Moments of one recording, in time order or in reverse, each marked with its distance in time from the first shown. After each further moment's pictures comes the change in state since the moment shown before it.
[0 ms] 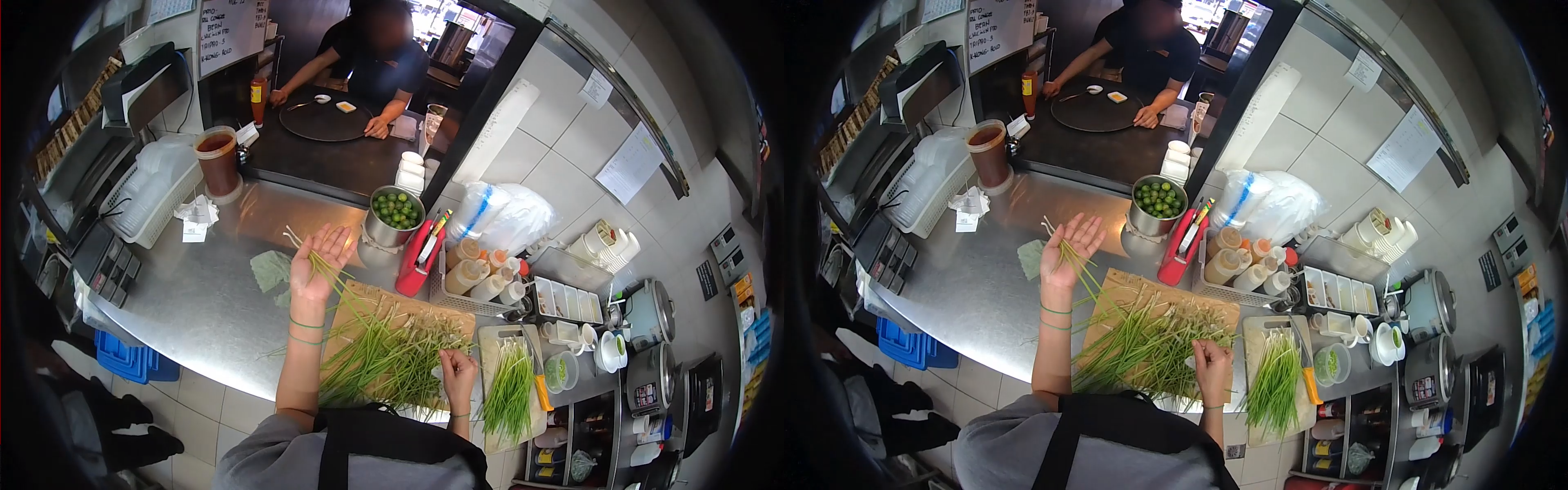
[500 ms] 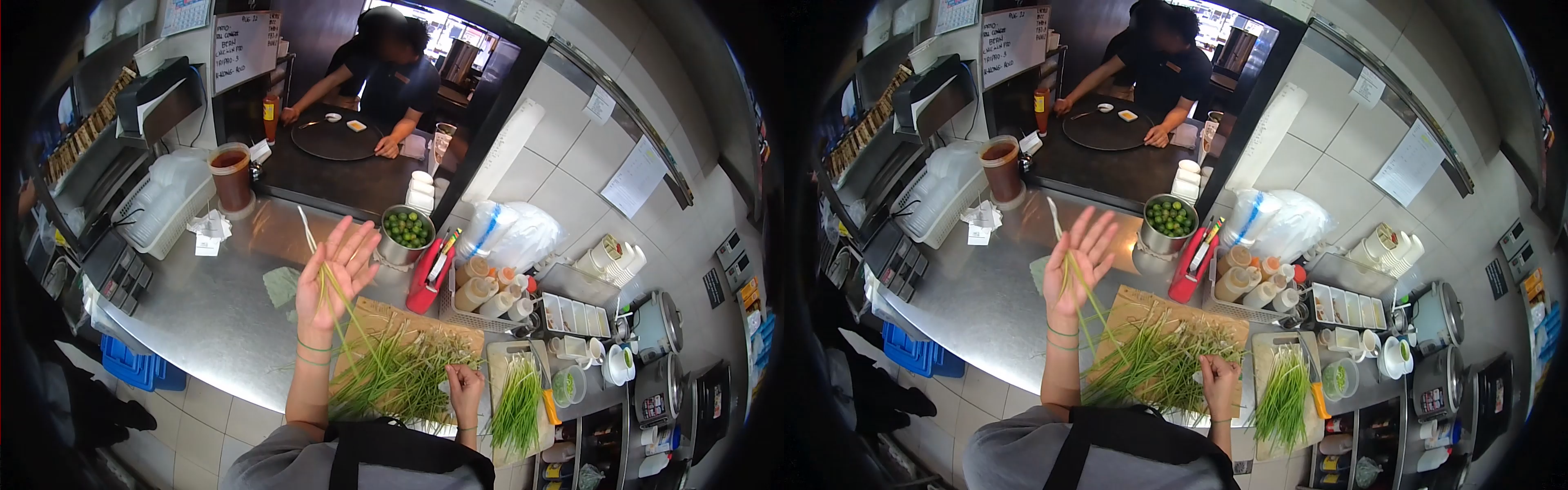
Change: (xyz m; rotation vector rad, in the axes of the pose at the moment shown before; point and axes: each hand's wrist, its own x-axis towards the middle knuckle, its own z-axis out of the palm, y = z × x) left_hand -0.035 -0.008 0.061 -0.005 -0.493 -0.206; right_hand 0.002 -0.011 0.001 0.004 -0.006 -0.032
